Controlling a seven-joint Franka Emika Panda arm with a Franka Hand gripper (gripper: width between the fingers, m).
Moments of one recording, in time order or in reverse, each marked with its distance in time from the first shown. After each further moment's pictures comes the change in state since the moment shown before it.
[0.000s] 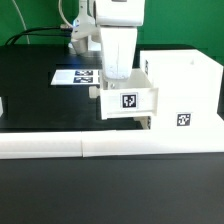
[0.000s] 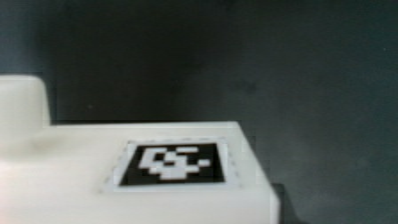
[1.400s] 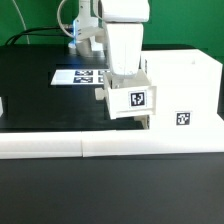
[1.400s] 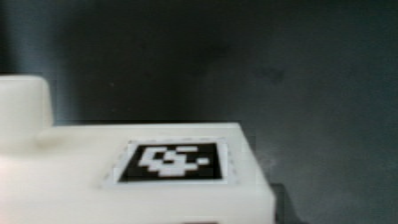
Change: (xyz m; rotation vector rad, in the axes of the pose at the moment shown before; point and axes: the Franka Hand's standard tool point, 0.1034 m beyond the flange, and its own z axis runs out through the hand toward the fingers) arm 0.010 0.004 0.002 -0.081 0.014 -0.022
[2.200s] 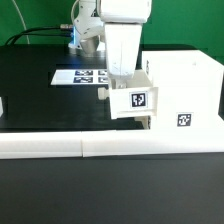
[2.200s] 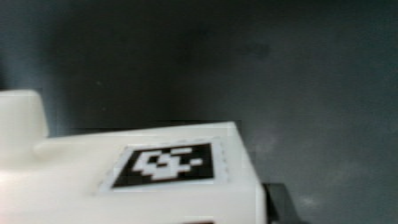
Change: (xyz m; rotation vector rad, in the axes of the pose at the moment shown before) arm 0.006 -0.002 0.000 0.014 -0.004 0.124
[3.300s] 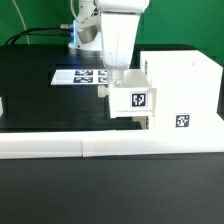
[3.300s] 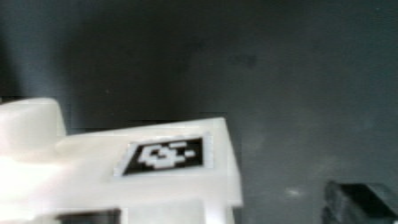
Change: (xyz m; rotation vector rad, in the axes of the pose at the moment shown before) arm -0.008 0.001 -0.024 0.029 -0.027 0.008
